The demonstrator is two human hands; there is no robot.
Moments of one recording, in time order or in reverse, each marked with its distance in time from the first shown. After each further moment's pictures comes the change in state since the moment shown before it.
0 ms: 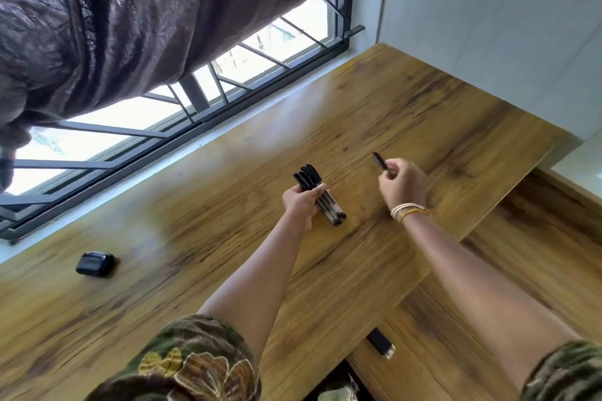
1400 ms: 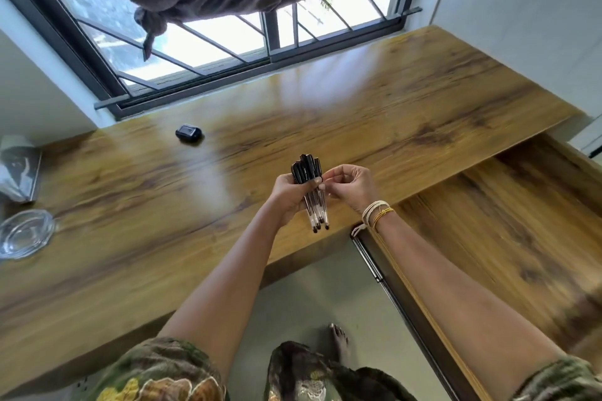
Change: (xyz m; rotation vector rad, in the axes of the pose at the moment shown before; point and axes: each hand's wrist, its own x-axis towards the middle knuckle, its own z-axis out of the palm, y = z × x) left_hand -0.216 -0.080 -0.170 0.092 -0.120 0.152; right_hand -0.273 -0.080 -0.052 0.599 -0.761 0.019
